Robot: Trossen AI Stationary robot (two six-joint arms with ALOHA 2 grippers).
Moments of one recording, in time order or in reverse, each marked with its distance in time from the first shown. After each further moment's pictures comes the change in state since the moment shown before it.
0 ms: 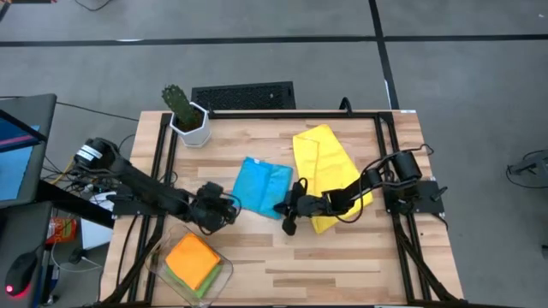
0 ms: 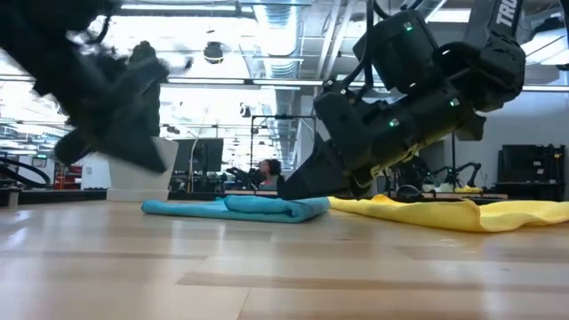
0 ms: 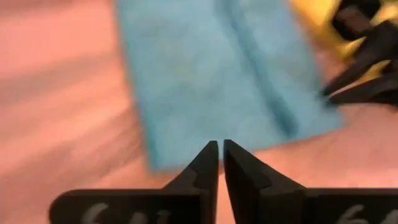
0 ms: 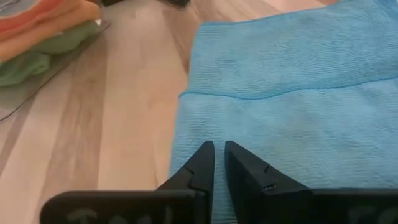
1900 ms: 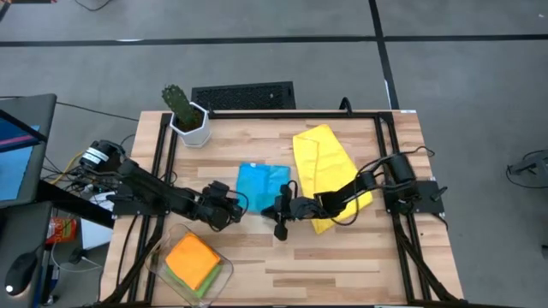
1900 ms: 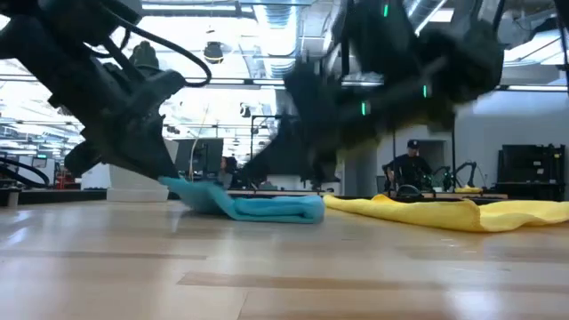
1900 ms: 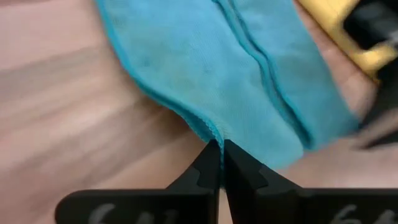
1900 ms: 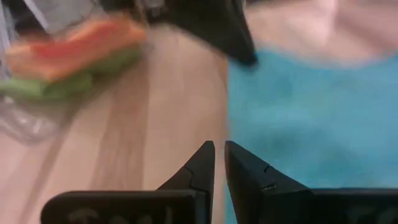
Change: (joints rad) left arm 0.049 0.081 0.025 0.071 0.040 0.052; right arm 0.009 0.067 0.140 0.026 -0.055 -0.128
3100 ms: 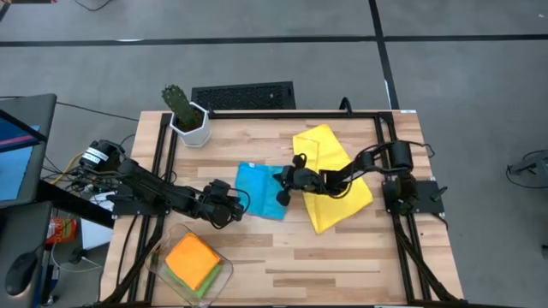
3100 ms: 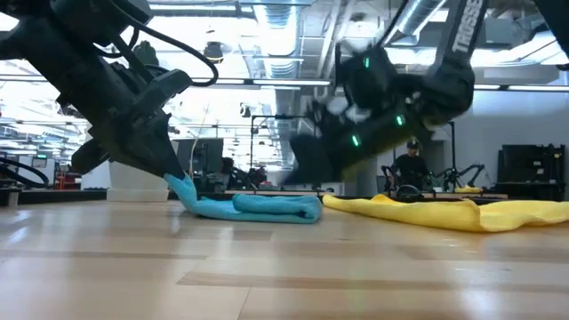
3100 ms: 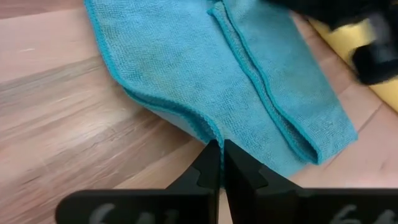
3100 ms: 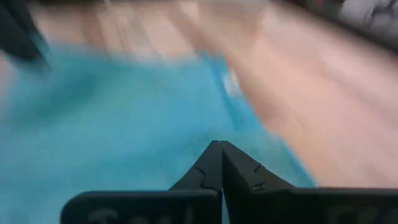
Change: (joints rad) left arm 0.028 -0.005 0.004 0.015 0.007 0.027; right arm -0.247 -0.047 -0.115 0.019 0.096 -0.147
